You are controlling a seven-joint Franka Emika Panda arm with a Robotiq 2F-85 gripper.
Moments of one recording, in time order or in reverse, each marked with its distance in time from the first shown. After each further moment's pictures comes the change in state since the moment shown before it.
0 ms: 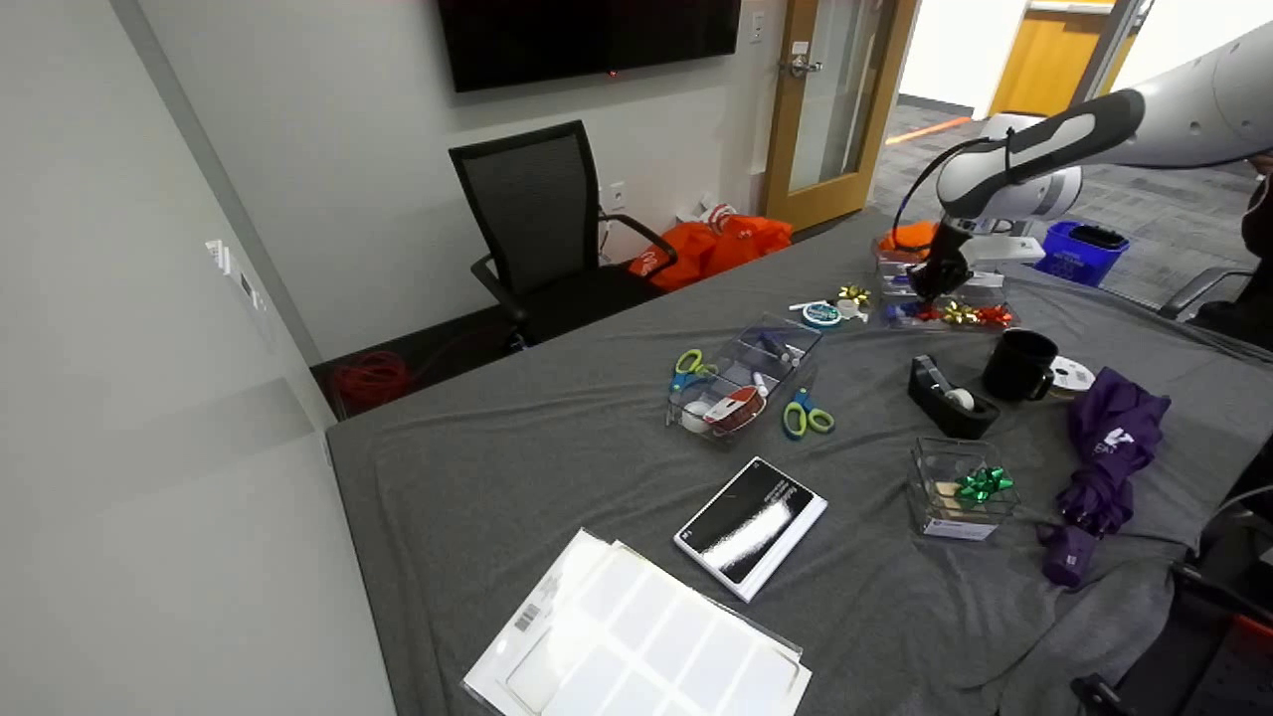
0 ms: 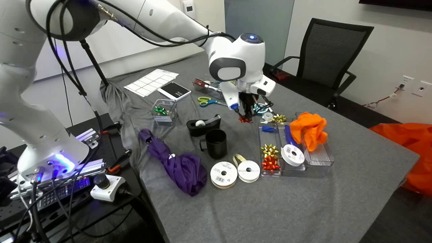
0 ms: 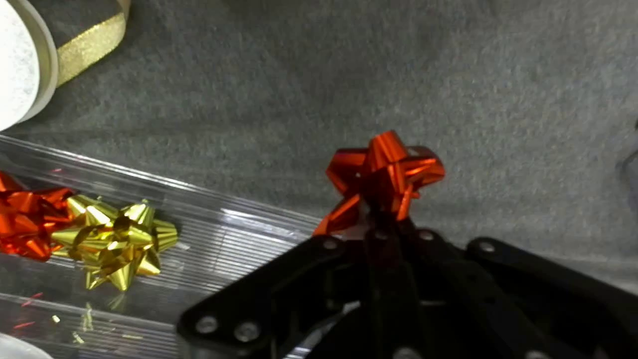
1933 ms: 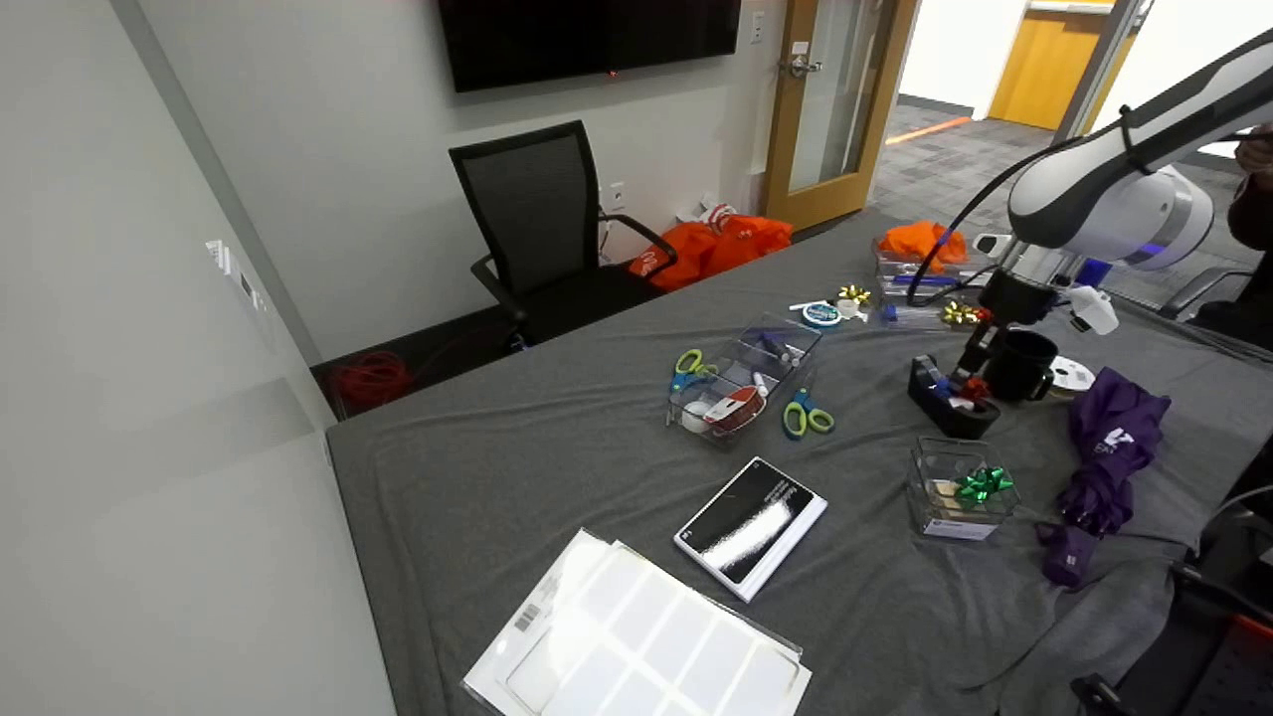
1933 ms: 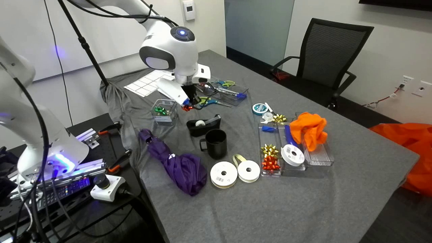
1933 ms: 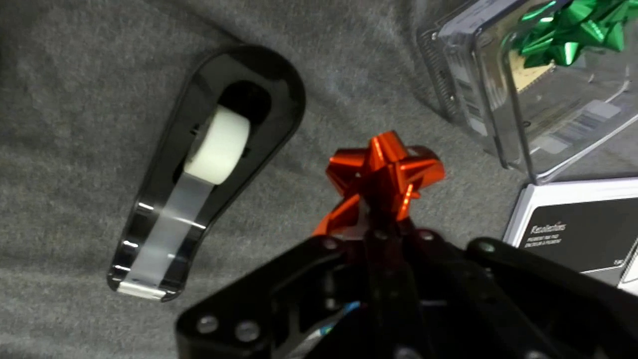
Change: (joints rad) arm 0.051 -0.582 0.120 -0.878 0.289 0.157 -0.762
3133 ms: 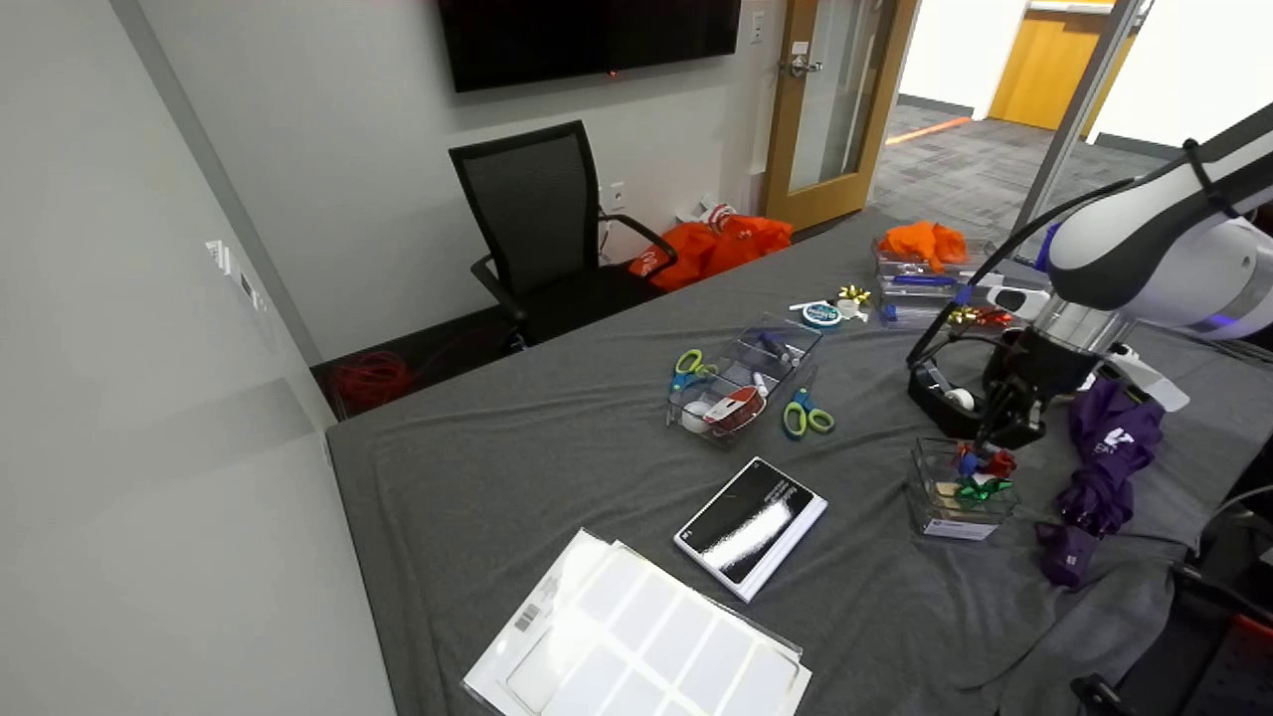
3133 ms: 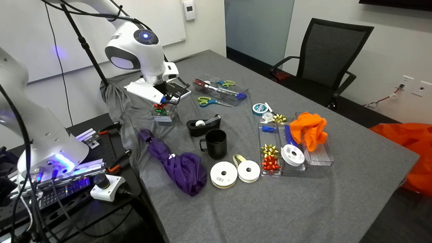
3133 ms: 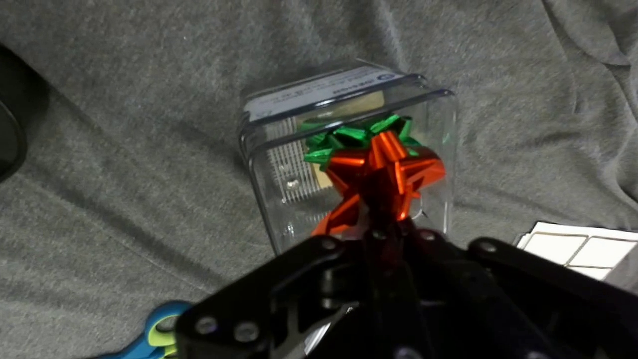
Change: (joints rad) arm 0.217 -0.214 -0.028 -0.331 0.216 0.087 -0.356
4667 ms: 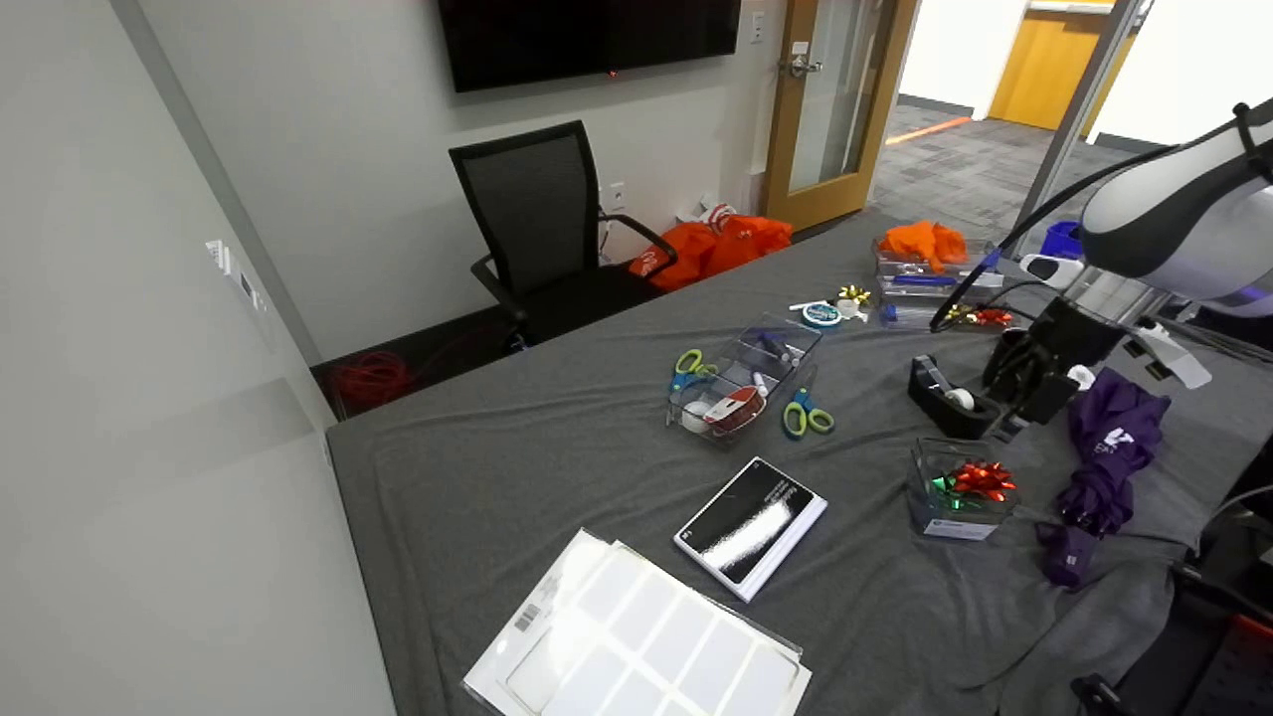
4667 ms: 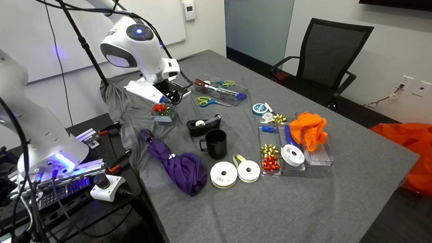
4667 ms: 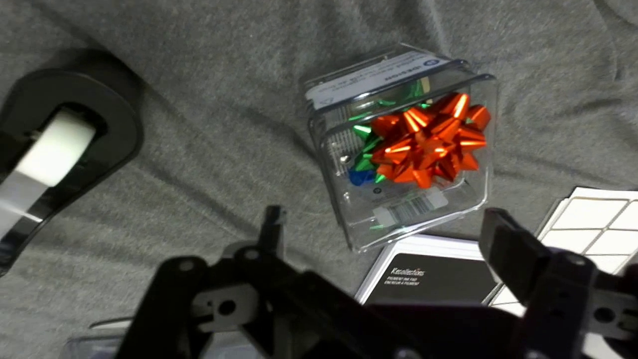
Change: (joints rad) arm 0.011 -0.070 -0.095 -0.012 0.017 0.020 -0.015
